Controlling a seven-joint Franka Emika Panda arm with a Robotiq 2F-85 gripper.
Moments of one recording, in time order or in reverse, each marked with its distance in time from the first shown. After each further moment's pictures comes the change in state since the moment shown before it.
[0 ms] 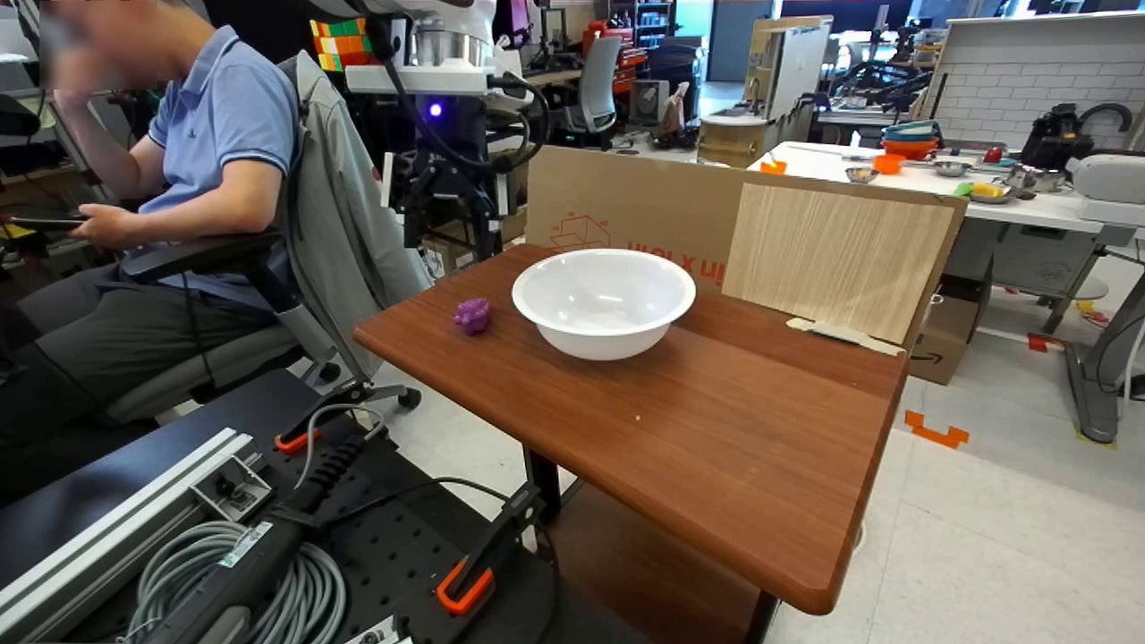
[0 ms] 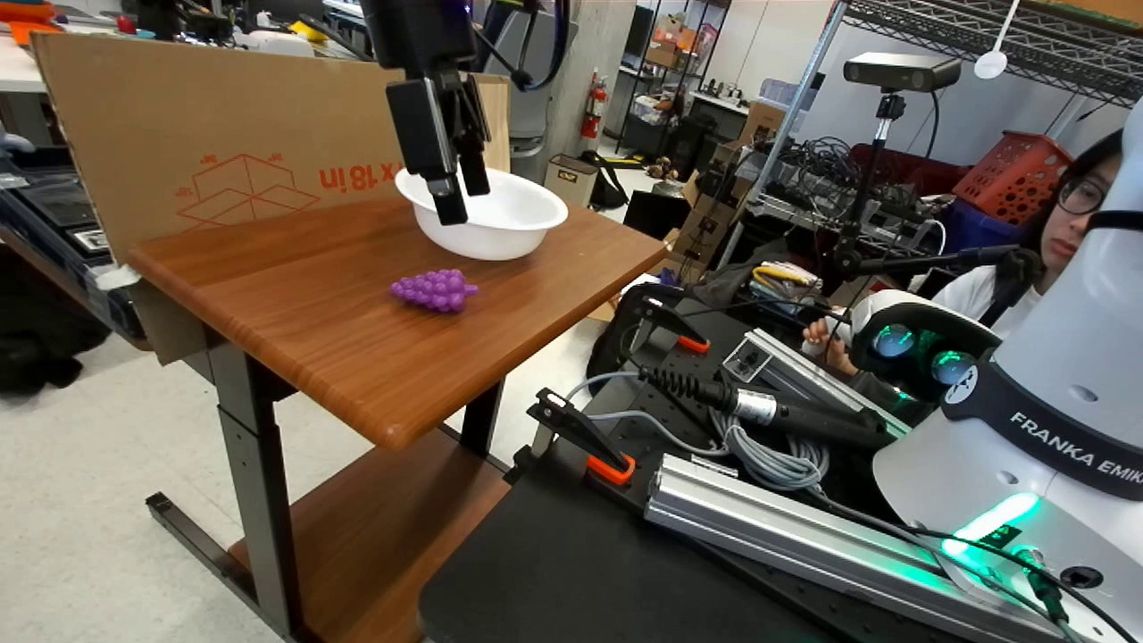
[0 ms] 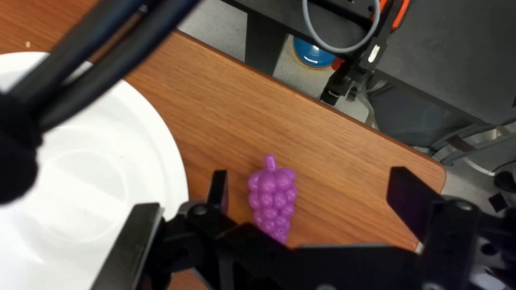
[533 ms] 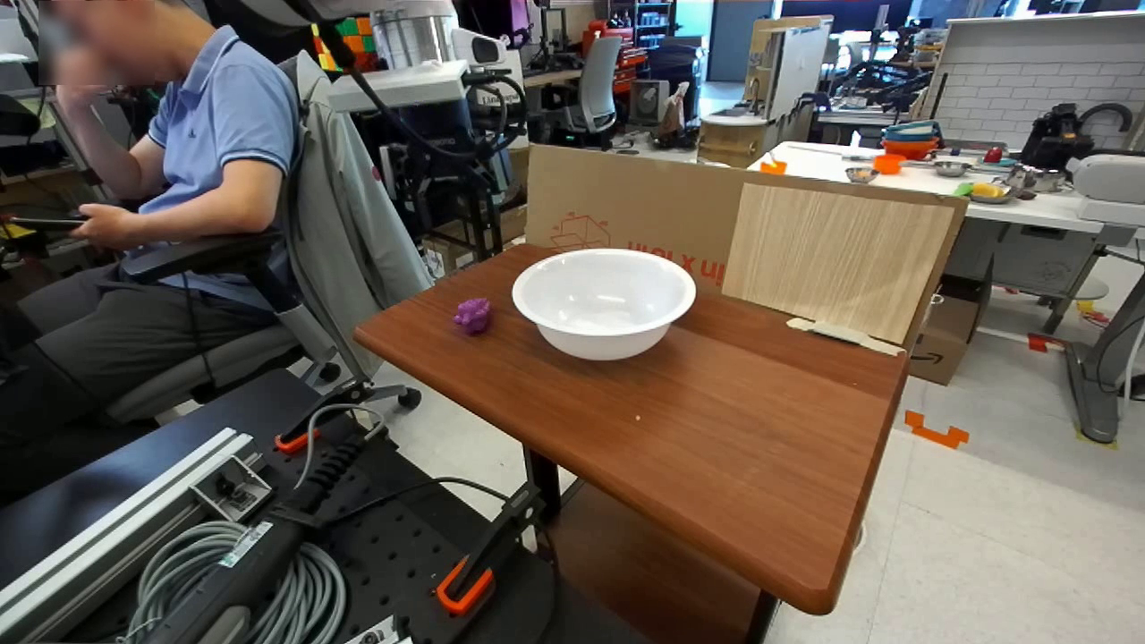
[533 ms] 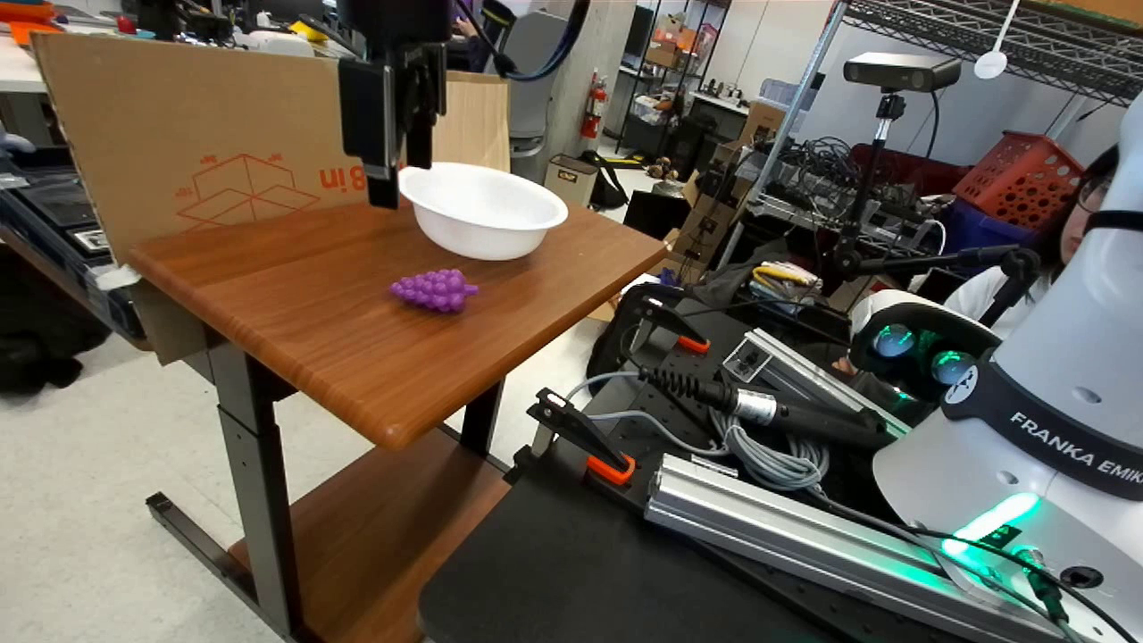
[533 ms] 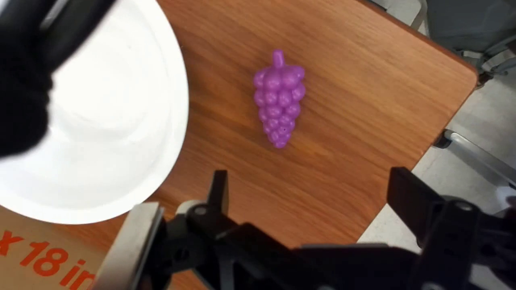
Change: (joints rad) arm 0.037 -0.112 0.003 -0.187 -0.085 0.419 0.087
